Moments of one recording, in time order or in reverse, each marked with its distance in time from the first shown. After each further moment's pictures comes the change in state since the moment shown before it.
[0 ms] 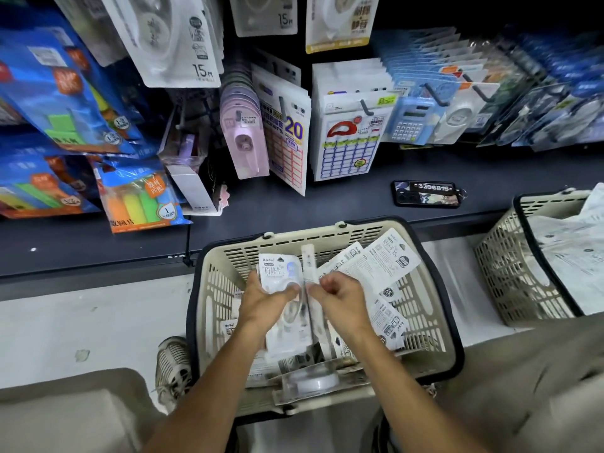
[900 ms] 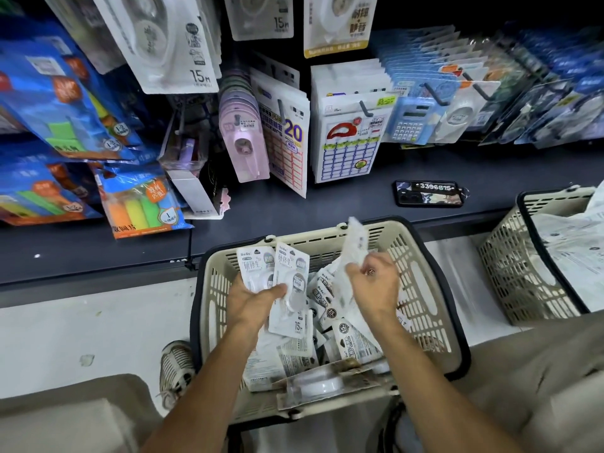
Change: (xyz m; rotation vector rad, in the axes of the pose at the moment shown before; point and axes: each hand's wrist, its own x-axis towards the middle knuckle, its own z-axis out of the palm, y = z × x) left_hand 0.009 0.003 -0.013 -0.171 0.123 -0.029; right_hand 0.033 -0.002 -0.032 -0.154 0.342 -0.010
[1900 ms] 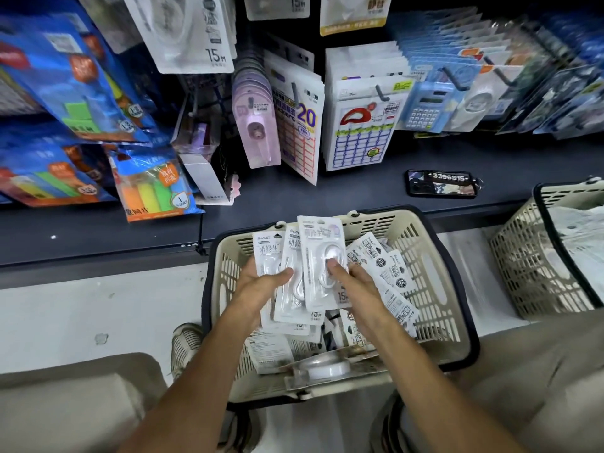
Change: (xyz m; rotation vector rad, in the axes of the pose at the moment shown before) left_hand -0.005 0.010 -0.013 -0.043 -0.178 -0.061; right_hand -0.031 0.008 0.014 0.427 -0.454 0.406
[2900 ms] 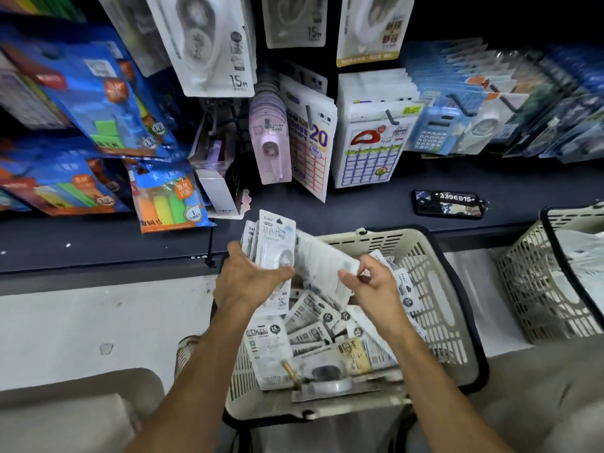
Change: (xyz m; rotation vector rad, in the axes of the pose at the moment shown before) left_hand -0.008 0.052 -0.015 0.650 0.310 0.134; right_hand -0.004 -0.034 0.000 -0.300 0.029 -0.436
